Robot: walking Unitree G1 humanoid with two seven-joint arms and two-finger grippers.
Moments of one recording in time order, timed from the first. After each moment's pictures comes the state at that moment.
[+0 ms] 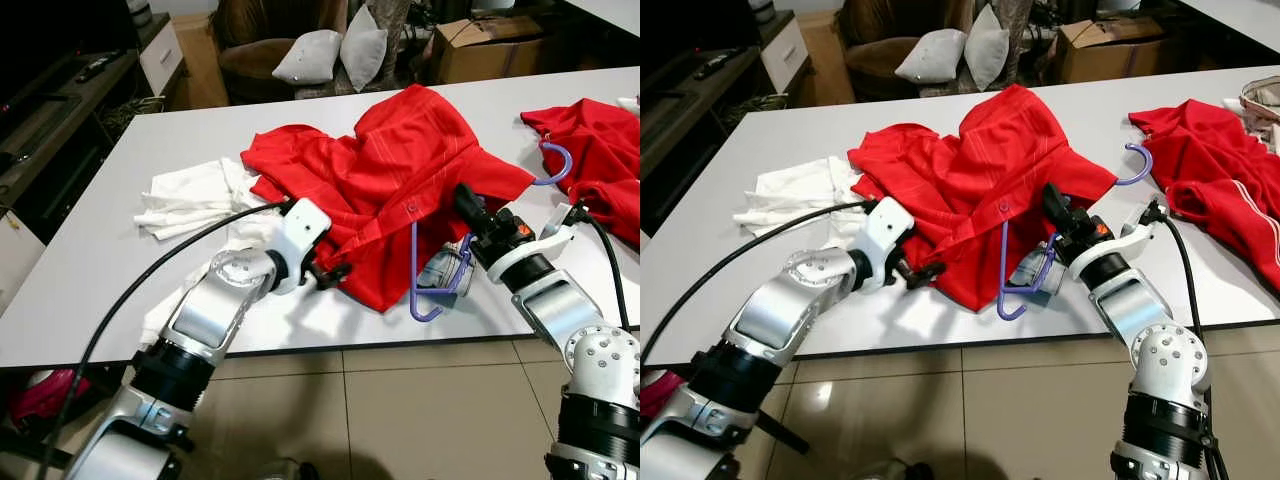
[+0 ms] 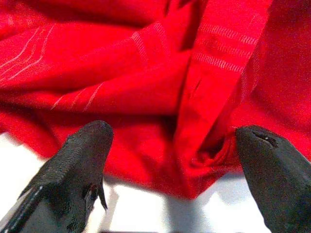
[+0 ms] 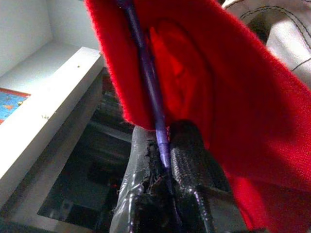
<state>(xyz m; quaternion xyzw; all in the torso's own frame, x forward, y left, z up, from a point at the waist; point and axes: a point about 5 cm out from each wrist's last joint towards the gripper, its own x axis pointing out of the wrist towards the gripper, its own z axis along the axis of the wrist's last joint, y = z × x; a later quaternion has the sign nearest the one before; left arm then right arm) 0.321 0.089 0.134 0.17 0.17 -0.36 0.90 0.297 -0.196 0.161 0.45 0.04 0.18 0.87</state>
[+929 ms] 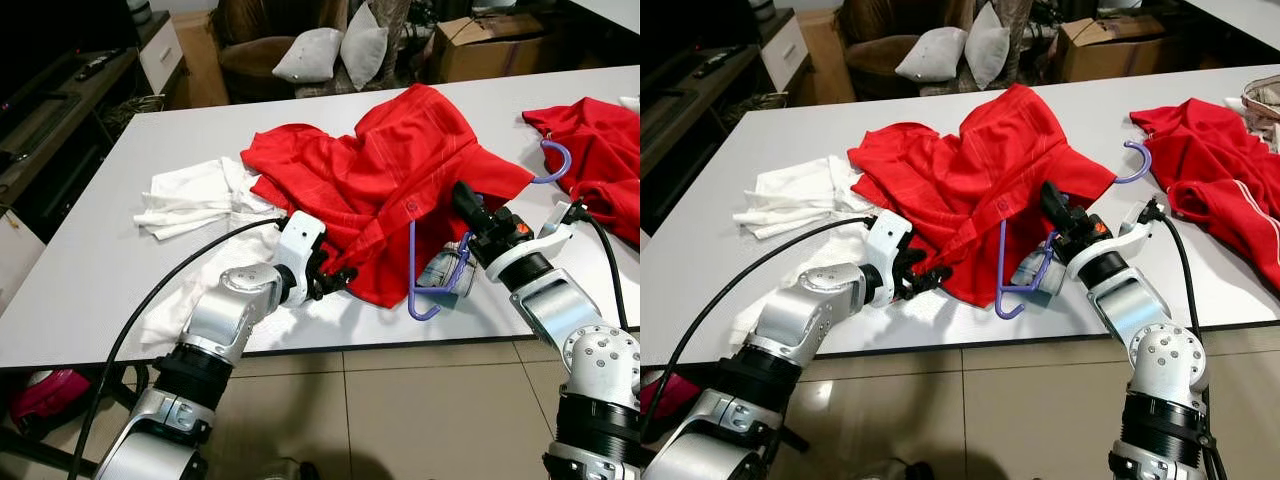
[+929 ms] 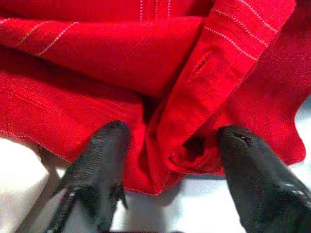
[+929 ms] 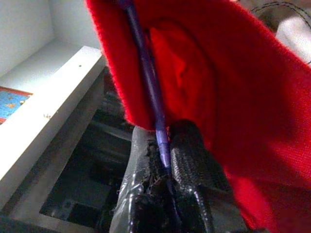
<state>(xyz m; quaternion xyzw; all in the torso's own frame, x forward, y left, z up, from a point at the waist) 0.322 0.080 0.108 0.01 0.22 -0.36 0.91 0.297 -0.194 0.164 0.45 0.04 0.18 0.87</state>
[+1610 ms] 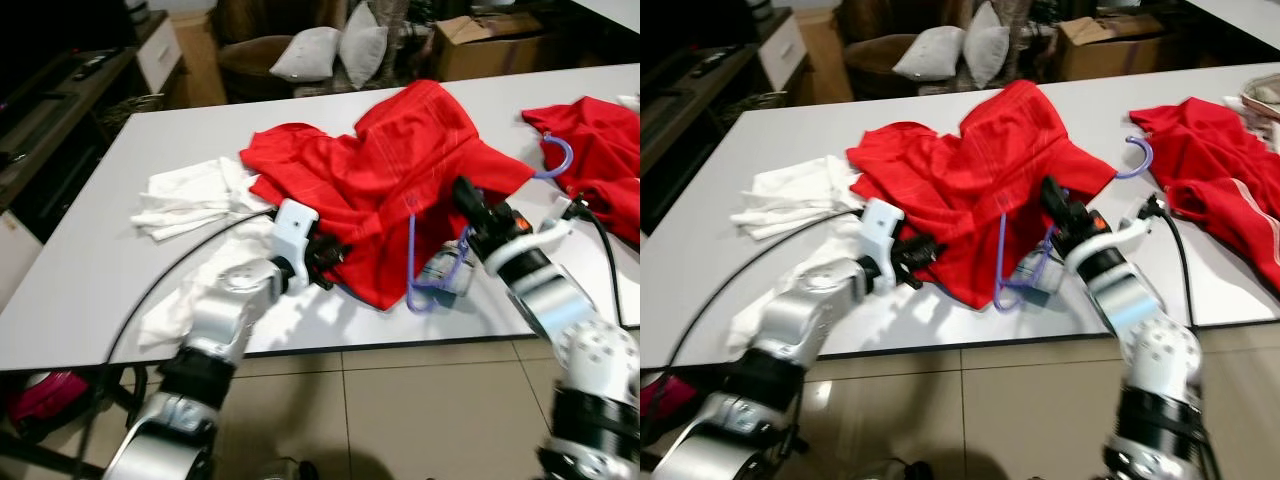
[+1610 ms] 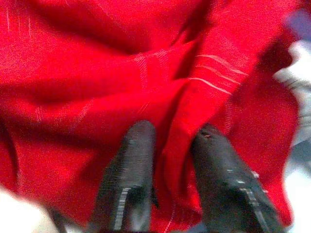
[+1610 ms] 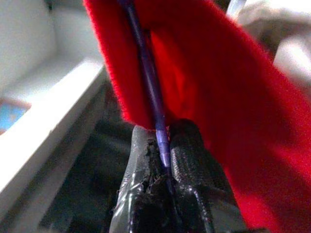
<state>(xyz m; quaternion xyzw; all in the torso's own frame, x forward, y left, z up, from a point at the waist) 0.326 0.084 0.127 -0.01 0.11 -0.37 0.92 0.308 -0.190 0.170 0.46 0.01 0.15 0.87</state>
